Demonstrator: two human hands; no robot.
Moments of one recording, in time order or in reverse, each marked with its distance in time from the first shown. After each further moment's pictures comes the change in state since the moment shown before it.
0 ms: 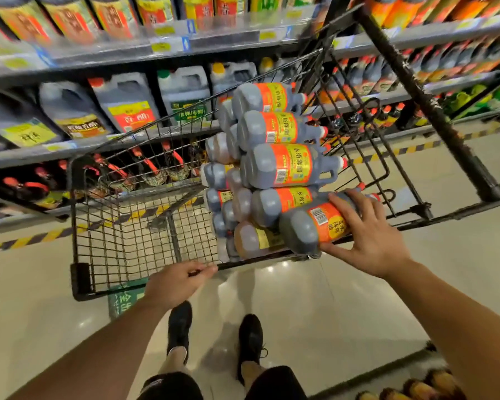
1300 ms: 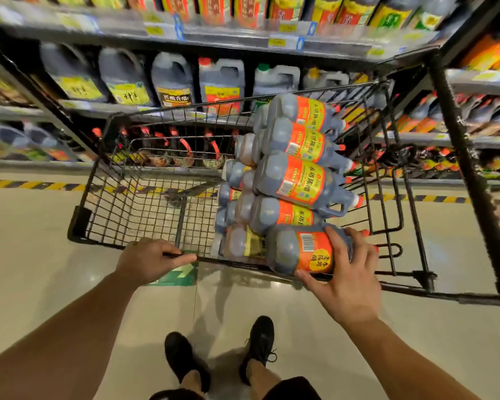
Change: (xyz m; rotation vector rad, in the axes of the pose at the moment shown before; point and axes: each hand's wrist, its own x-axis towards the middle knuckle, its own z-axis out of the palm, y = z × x) left_hand -0.031 -0.182 -0.043 0.085 0.268 -0.007; right_hand -0.033 -0.175 0.068 0.107 0.091 0.057
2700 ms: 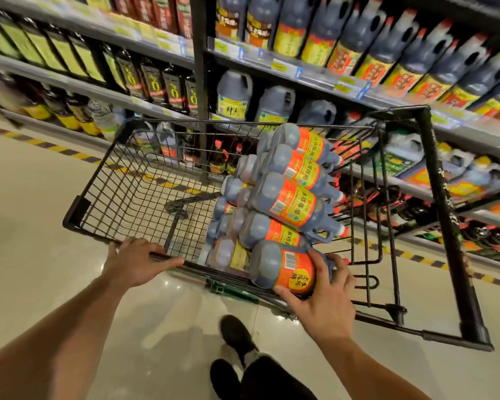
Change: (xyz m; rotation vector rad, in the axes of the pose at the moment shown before) left_hand -0.107 -0.382 -0.096 -0.062 -0.020 -0.343; right_hand -0.082 -0.381 0.112 0.010 -0.098 -0.119
